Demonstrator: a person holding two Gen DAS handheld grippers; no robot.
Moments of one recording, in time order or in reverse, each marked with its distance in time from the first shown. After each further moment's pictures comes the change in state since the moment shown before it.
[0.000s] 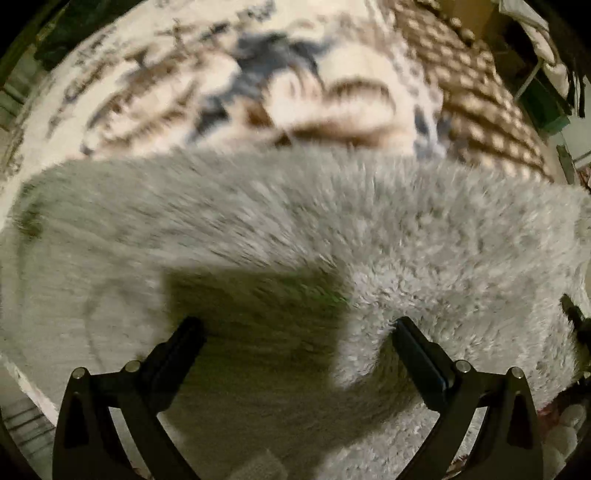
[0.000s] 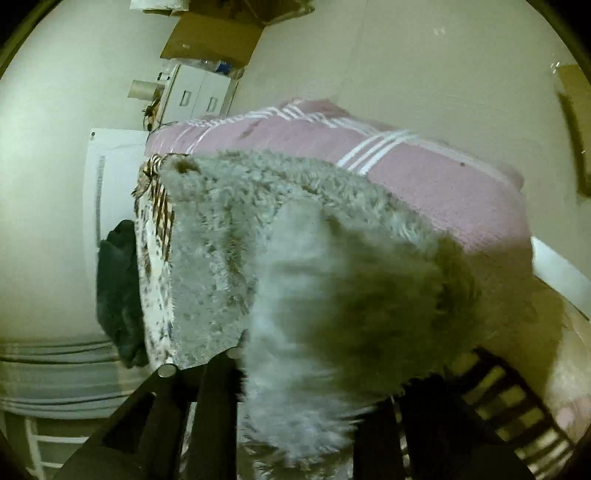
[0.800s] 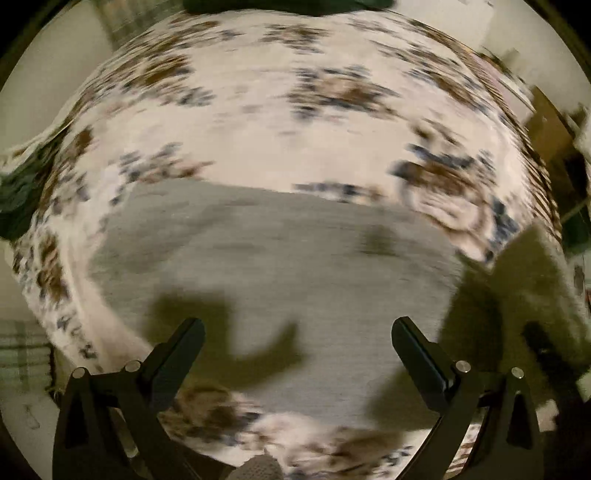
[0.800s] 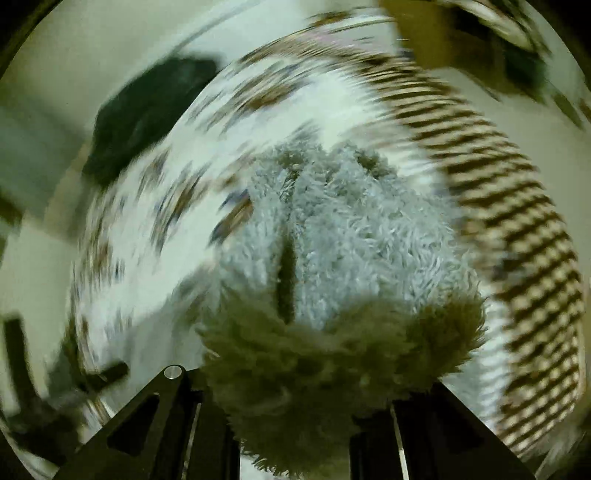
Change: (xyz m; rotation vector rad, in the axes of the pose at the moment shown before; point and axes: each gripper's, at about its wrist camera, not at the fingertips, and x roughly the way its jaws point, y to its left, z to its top) left arm -0.126 0.361 -0.057 -0.374 -0.110 0.030; right arm 0.069 0.293 -0.344 -0.898 0.157 -0.214
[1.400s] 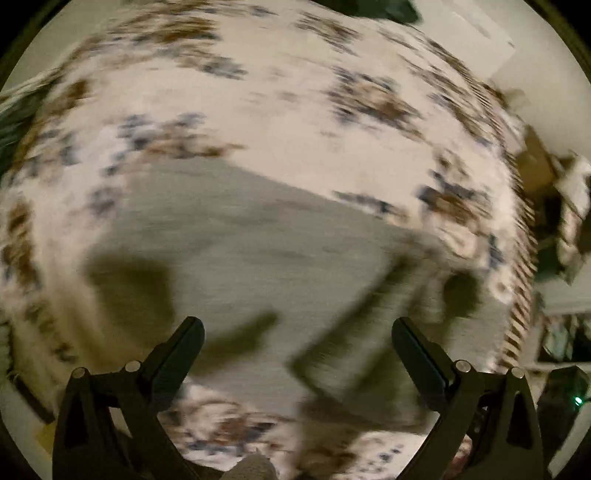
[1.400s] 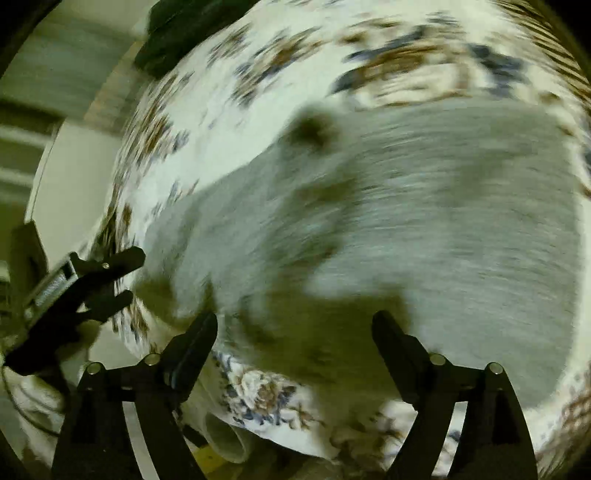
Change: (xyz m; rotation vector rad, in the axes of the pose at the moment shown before) left arm 0.025 0.048 0.019 -0.071 0.061 -0.251; right arm 0.037 0.031 -0.056 0.013 0.307 0.178
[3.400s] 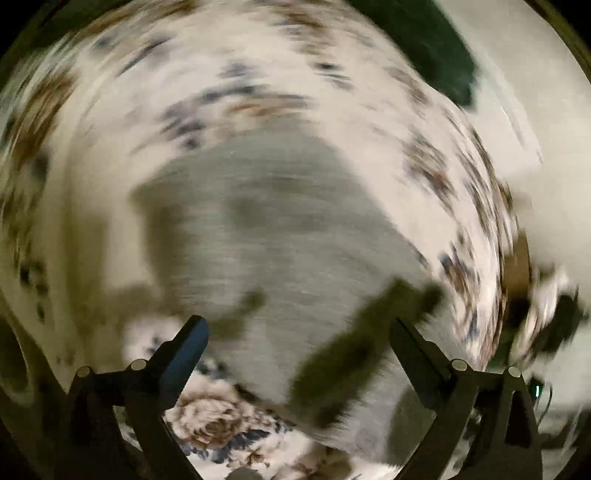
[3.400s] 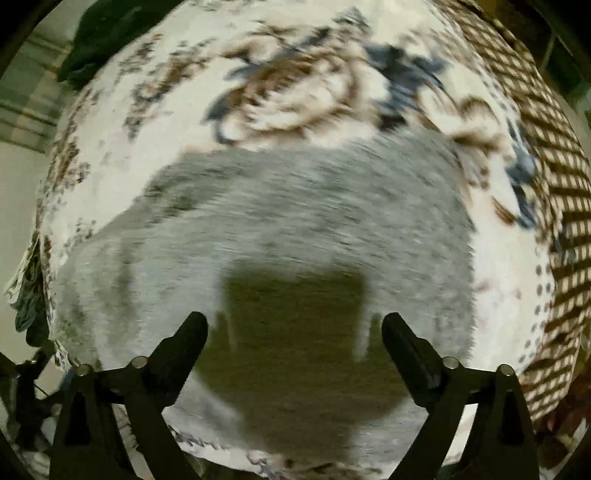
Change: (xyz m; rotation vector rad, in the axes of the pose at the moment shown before) left arm 0.015 0.151 -0.059 -0.499 -0.152 -0.153; right arm 0.031 -0.016 0.057 -0.040 0.019 -0.277
